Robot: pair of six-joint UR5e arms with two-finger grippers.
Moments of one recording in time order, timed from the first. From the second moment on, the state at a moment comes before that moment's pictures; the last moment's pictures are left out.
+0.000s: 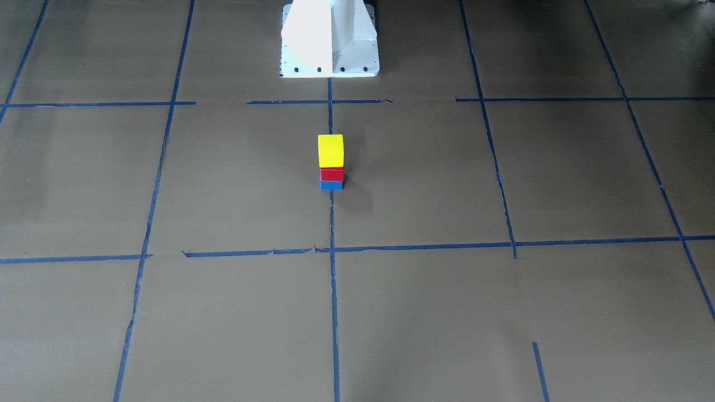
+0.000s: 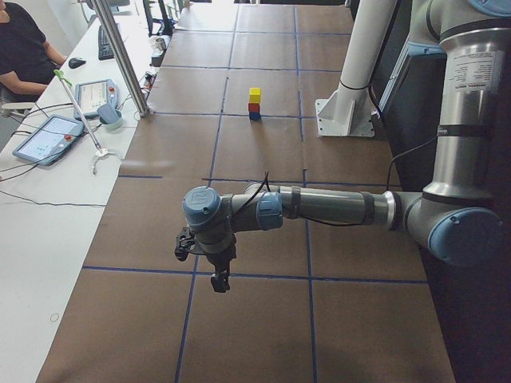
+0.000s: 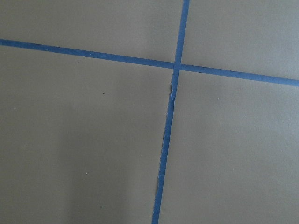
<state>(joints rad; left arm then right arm) -1.56 -1.56 -1.62 -1.41 -2.26 0.17 1.53 -1.78 1.80 -1.45 2.33 0.00</state>
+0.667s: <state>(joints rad) -1.55 -1.54 -1.61 -1.58 -2.27 0.17 1.53 -1.79 1.80 -1.44 2.38 0.00</state>
